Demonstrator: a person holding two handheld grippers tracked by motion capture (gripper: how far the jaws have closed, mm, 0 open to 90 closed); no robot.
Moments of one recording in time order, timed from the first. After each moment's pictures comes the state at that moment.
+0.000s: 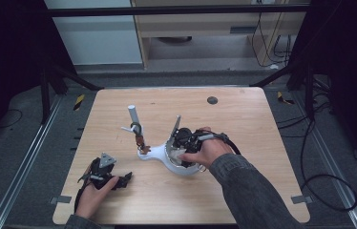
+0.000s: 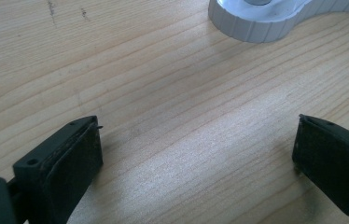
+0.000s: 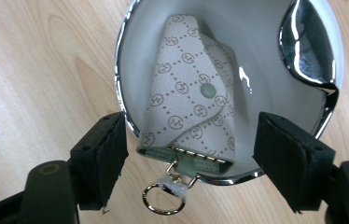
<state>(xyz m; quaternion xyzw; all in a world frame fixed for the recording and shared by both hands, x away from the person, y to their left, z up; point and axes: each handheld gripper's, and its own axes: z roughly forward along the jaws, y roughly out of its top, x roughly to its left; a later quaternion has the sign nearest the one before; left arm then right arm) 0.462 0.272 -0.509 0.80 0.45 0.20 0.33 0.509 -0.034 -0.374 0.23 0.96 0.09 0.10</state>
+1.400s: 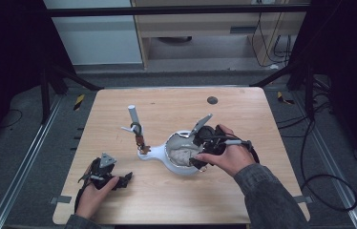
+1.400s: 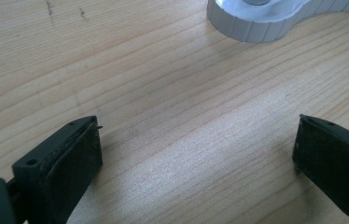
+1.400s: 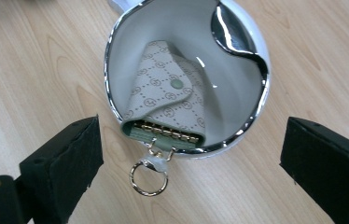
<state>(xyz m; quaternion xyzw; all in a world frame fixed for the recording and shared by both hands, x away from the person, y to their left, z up) 0.461 0.272 -0.509 0.80 0.45 0.20 0.33 0.491 -0.091 -0.359 0.26 0.93 0.23 0.14</state>
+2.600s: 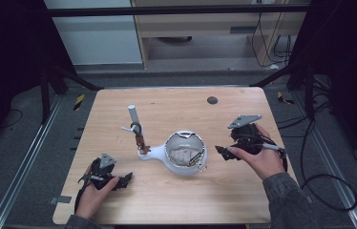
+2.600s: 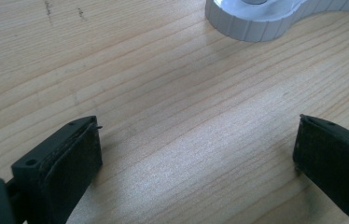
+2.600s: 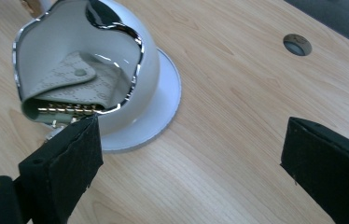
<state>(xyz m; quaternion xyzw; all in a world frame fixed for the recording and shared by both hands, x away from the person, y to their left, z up) 0.461 0.271 -0.509 0.80 0.45 0.20 0.33 0.493 -0.184 -0.371 0.36 0.85 0.33 0.20</state>
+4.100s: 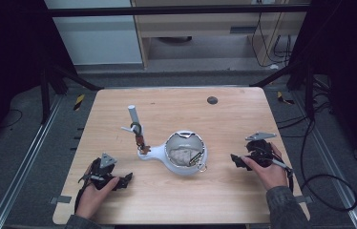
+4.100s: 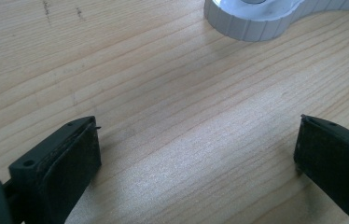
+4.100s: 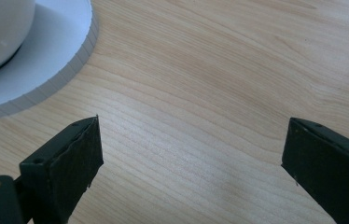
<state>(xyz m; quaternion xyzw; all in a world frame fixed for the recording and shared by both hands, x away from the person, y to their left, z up) 0.461 0.271 -0.509 0.81 0.45 0.20 0.33 0.498 -0.241 -0.464 0.48 0.79 0.32 0.20</state>
